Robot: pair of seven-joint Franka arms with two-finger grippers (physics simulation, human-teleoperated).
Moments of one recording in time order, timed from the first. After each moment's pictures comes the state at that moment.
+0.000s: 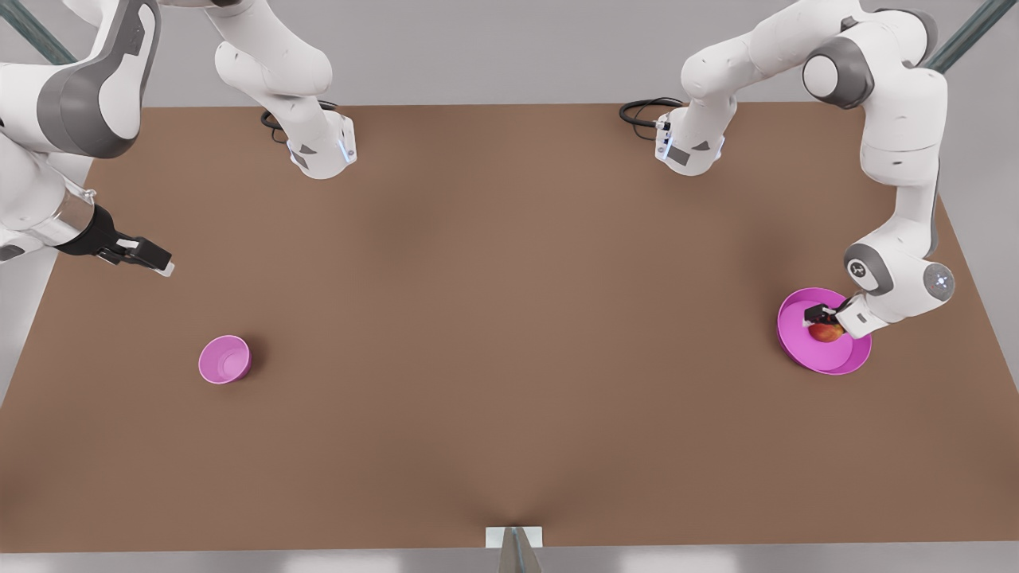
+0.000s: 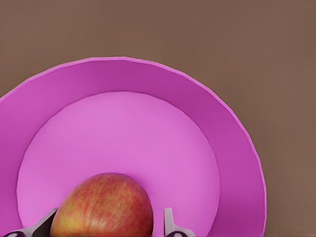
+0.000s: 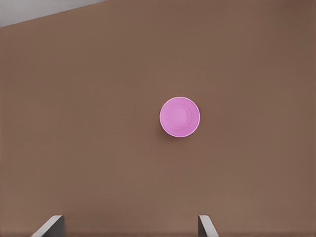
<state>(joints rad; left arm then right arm) 0.40 0.56 0.05 -2.00 -0.11 2.47 0.76 -0.14 0.08 0.06 -1.45 0.00 1.49 0.16</state>
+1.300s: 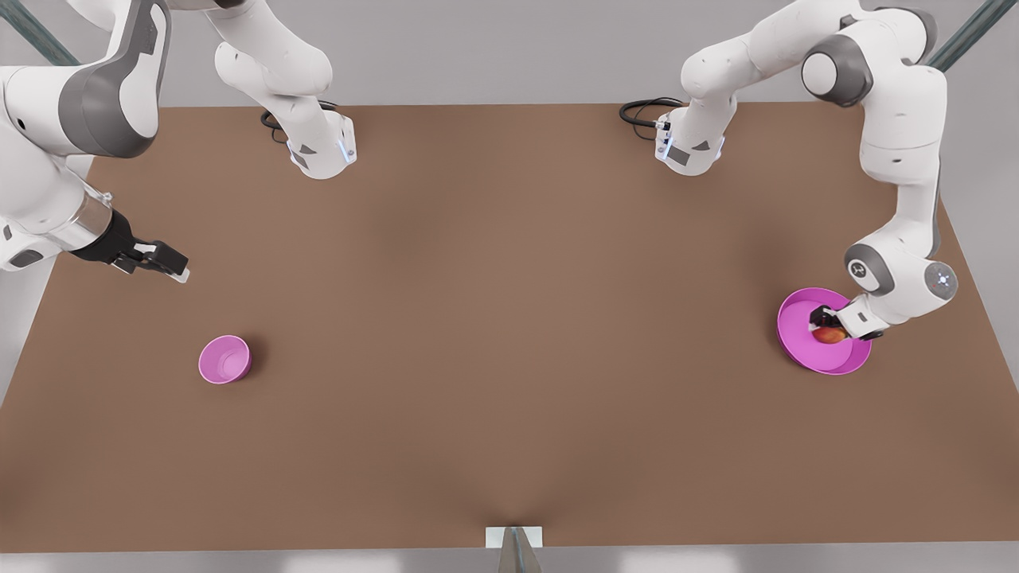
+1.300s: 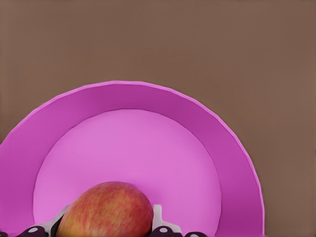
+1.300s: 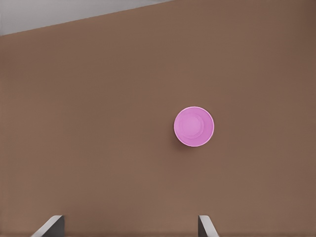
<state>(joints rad) 0.39 0.54 0.04 -1.99 -0.10 2.50 0.86 -0.13 0.09 0.10 -1.42 0.01 1.52 0.17</state>
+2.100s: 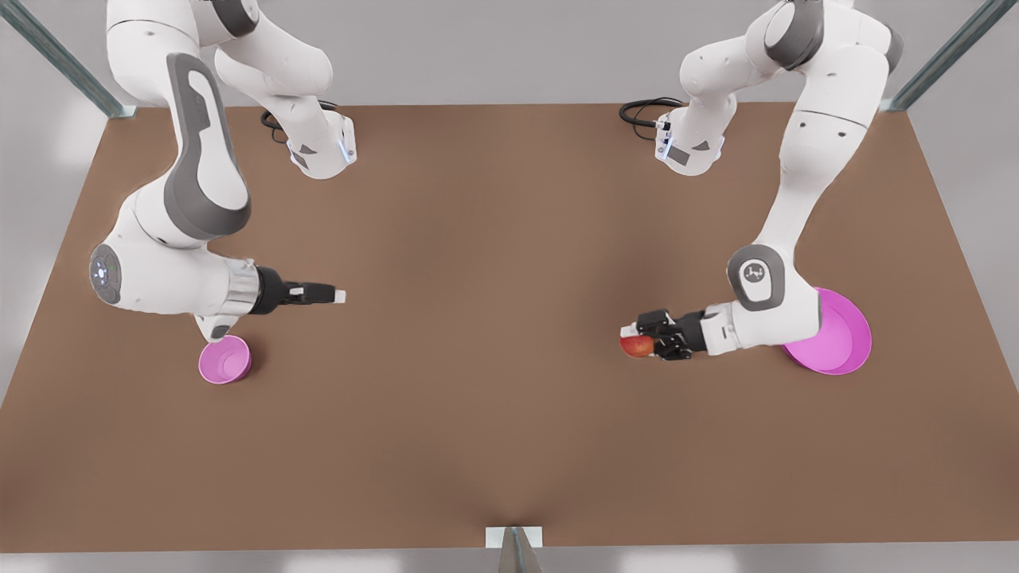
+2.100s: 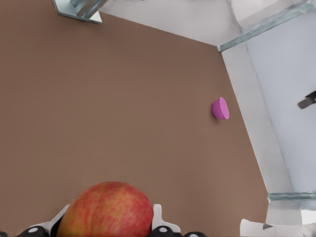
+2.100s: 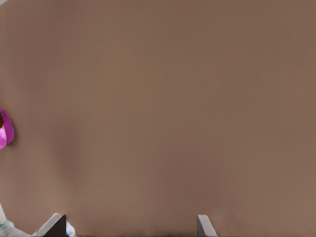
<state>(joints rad) 0.26 0.52 -0.54 -1.82 -0.97 2.20 0.78 -0.11 0.29 0.28 -1.58 0.54 1.66 0.20</state>
